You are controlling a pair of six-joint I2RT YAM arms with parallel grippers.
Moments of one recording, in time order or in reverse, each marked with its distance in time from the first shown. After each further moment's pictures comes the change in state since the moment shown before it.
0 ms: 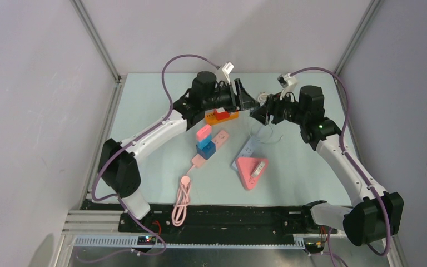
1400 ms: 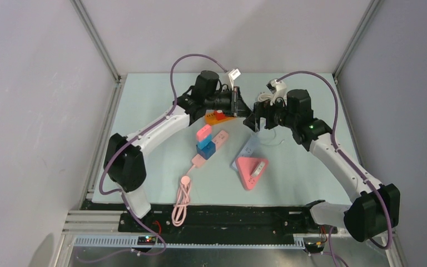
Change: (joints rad) left arm 0.021 0.069 0.049 -0.155 0.200 0.208; right arm 0.093 0.041 -0.012 -0.058 0.143 -0.040
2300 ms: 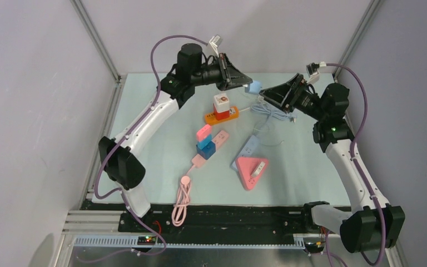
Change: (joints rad) left arm 0.098 0.014 0.290 -0.060 0.015 -0.365; right arm -0.249 -0.116 -0.008 0.353 -0.385 0.812
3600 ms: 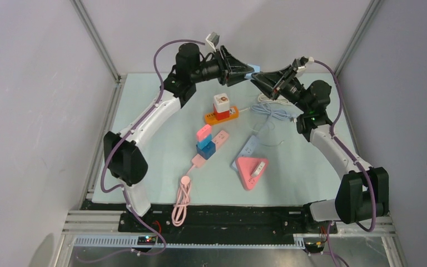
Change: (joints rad) left arm 0.031 0.046 -0.014 0.250 0.053 -0.312; right arm 0.088 0.252 -0.006 0.552 0.119 0.530
